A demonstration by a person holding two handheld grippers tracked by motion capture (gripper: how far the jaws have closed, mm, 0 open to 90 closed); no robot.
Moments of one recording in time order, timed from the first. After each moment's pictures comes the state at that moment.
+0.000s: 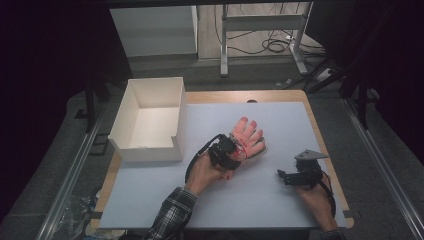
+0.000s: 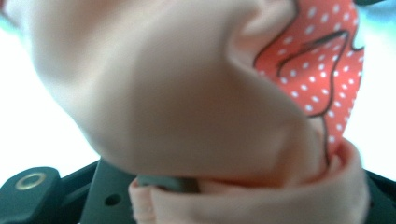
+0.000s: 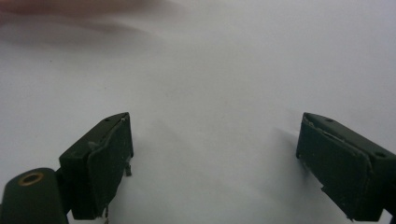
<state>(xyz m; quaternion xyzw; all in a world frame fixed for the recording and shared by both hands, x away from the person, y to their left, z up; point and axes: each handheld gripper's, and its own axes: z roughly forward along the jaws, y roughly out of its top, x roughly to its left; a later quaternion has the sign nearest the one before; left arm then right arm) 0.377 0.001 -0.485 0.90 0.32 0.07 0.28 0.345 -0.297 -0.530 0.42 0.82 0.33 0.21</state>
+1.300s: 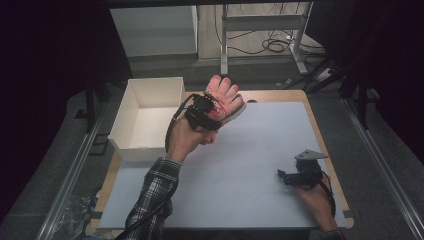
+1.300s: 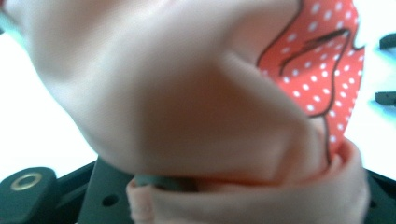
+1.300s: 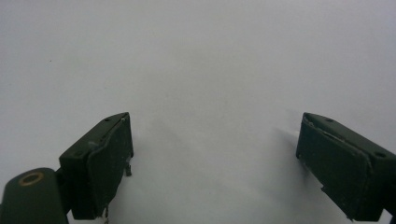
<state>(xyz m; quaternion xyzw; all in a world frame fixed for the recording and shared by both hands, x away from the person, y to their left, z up) 0.425 0.071 -0.380 0.85 0.42 0.11 0.29 0.345 -0.297 -0.530 0.42 0.82 0.33 0.21</state>
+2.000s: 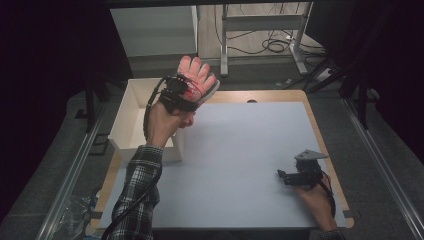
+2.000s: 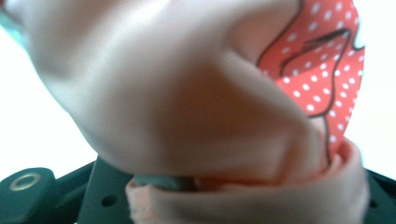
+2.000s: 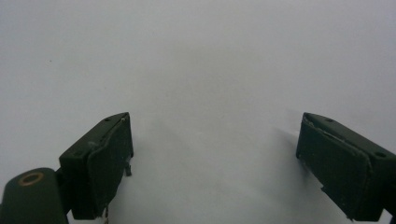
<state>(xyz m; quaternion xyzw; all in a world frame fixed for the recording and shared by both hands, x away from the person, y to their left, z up) 0.439 0.137 -0.346 0.81 0.48 0.17 0.29 0.345 -0.297 -0.531 0.42 0.82 0.33 0.21</state>
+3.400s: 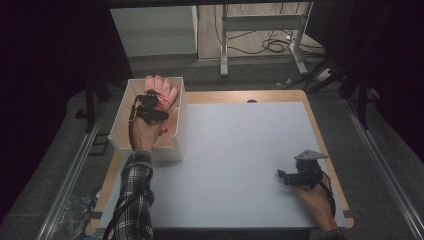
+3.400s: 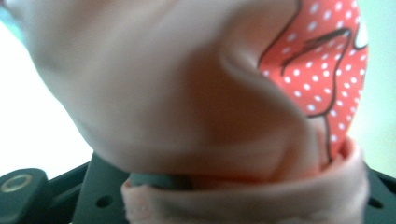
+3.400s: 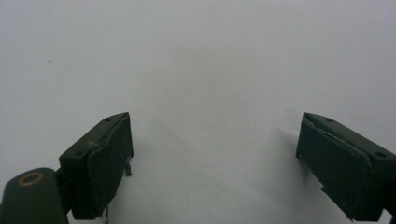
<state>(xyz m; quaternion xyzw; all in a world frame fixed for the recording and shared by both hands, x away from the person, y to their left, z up) 0.476 0.220 -0.451 0.73 0.62 0.18 0.24 0.345 -0.297 -0.531 0.42 0.82 0.33 0.21</state>
